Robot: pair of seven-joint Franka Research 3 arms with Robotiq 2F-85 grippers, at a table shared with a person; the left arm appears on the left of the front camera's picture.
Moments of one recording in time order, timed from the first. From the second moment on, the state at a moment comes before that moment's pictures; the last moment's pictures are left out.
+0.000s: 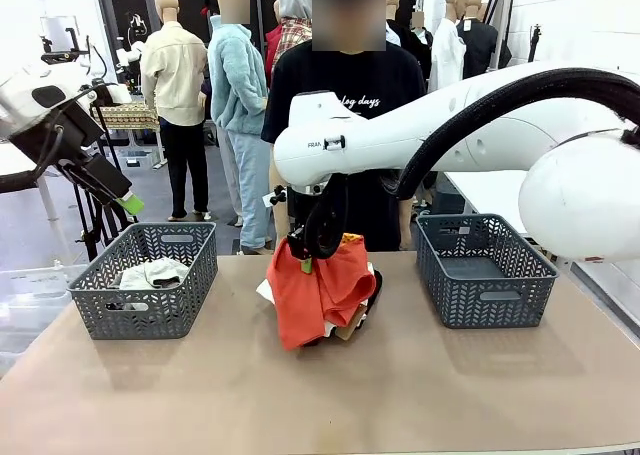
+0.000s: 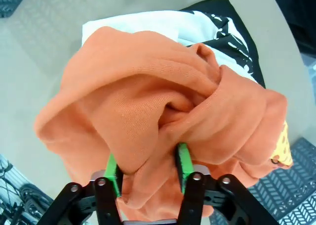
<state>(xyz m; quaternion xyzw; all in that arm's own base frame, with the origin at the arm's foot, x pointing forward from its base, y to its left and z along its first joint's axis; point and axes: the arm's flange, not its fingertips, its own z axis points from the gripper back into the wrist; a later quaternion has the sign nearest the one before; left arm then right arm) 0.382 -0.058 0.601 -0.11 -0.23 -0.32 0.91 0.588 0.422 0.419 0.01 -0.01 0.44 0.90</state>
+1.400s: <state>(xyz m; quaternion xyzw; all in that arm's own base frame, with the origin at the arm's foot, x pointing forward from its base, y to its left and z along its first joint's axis) 0.382 -0.058 0.601 -0.11 -0.23 -0.32 0.91 0.589 0.405 0.427 0.02 -0.01 0.43 0.90</state>
